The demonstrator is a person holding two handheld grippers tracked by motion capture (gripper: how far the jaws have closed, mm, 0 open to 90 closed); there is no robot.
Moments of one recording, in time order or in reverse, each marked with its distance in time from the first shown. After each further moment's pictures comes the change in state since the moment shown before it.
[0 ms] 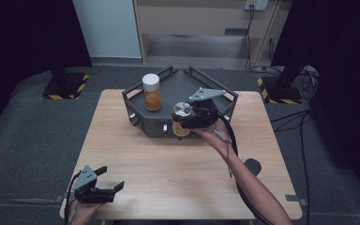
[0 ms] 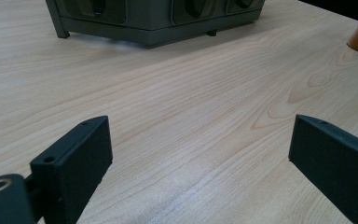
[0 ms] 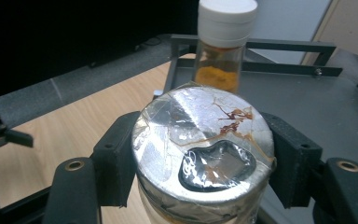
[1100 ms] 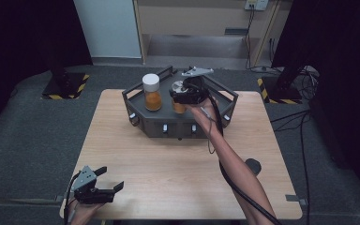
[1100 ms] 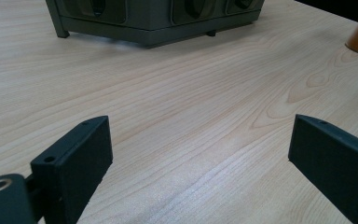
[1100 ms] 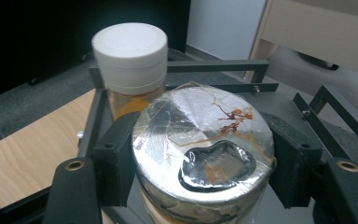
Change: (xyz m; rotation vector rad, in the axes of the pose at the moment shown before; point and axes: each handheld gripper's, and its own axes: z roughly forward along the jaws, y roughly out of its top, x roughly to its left) left arm 0.001 -0.001 -0.001 -0.003 -0.004 -0.003; right arm -0.011 0.033 0.058 0.001 -0.207 0.072
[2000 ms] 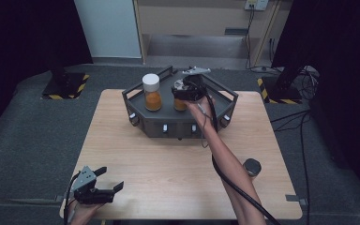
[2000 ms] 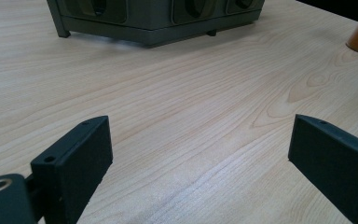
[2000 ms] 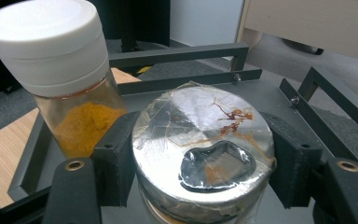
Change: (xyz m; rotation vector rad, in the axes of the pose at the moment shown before) left arm 0.000 0.000 -0.001 0.000 0.004 0.001; right arm -0.013 -0.010 0.041 0.017 -0.062 0.054
